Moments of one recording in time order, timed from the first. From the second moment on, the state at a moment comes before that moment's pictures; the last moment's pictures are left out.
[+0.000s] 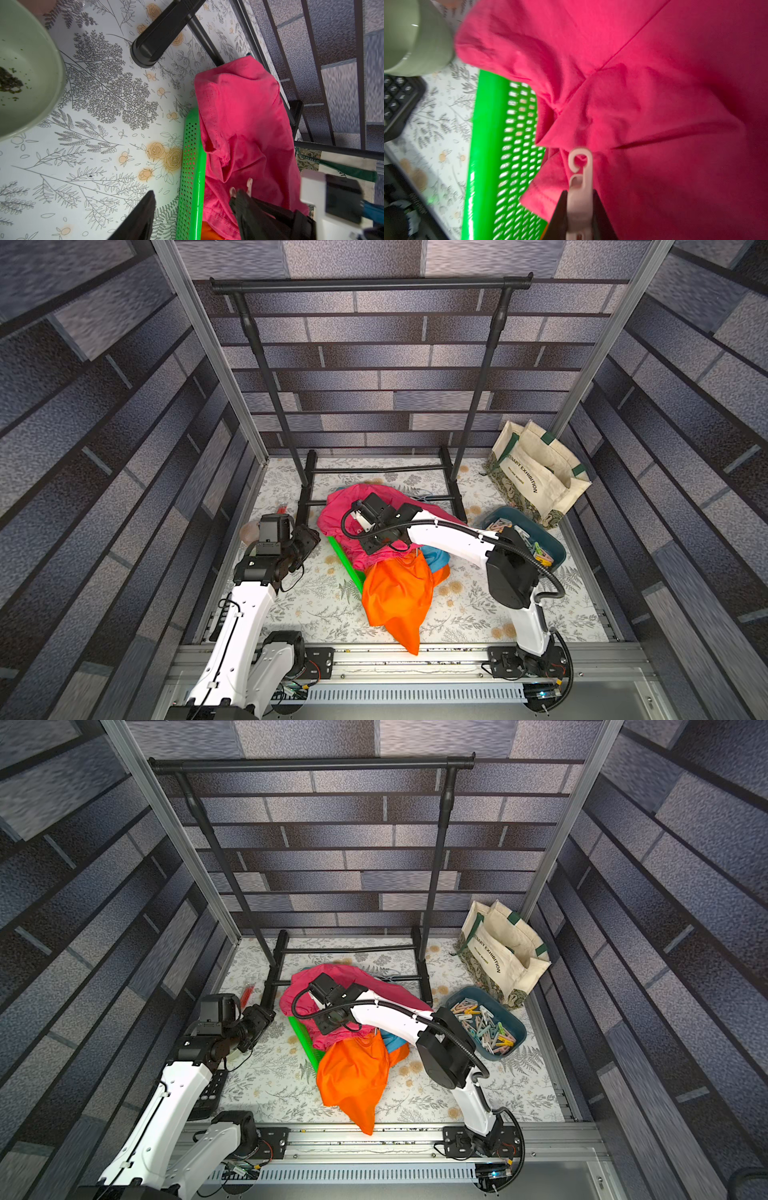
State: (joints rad) left arm -0.03 0.88 0.76 -0.68 0.19 -0.88; right arm 0.99 2.02 1.72 -0.71 -0.09 0.30
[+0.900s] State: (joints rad) left arm -0.26 0.96 0.82 -0.54 0.13 -0.81; right arm 0.78 1.02 0.68 -0.61 -0.11 0.81
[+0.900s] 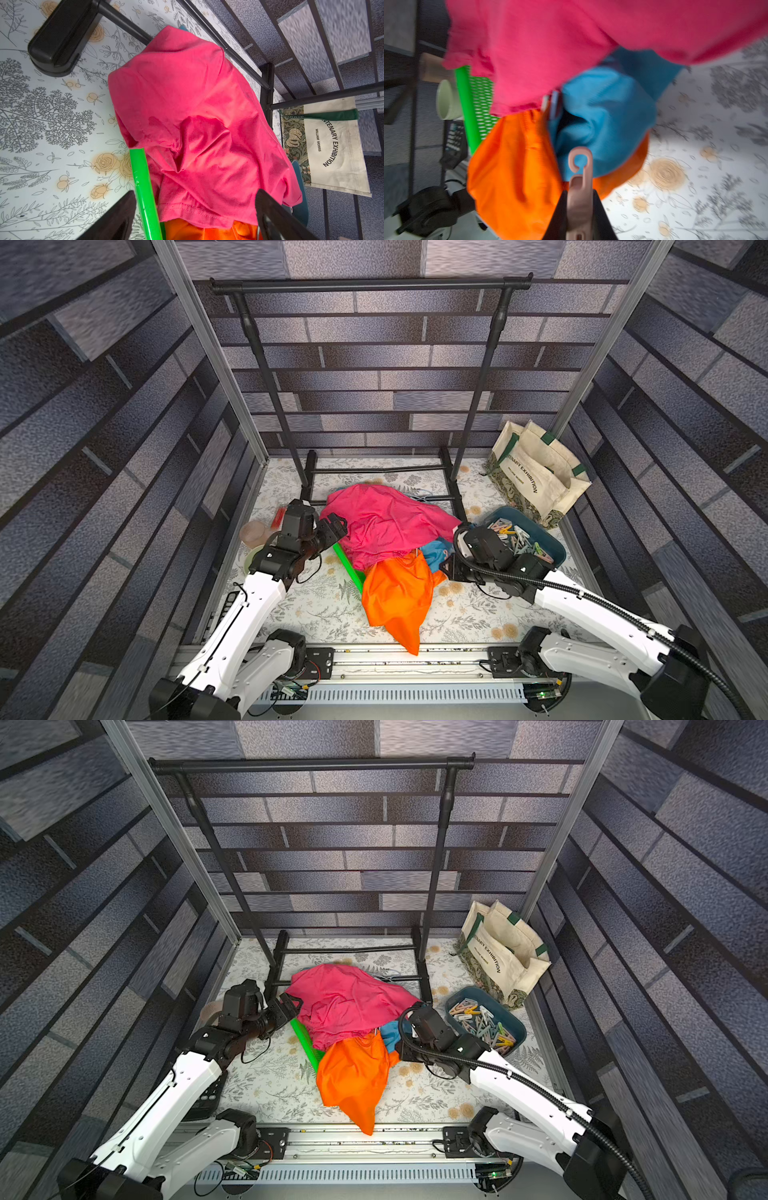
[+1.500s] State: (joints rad) left arm -0.31 1.01 0.89 -0.52 0.09 -0.79; right arm 0.71 1.09 0.44 -0.46 -0.11 1.00
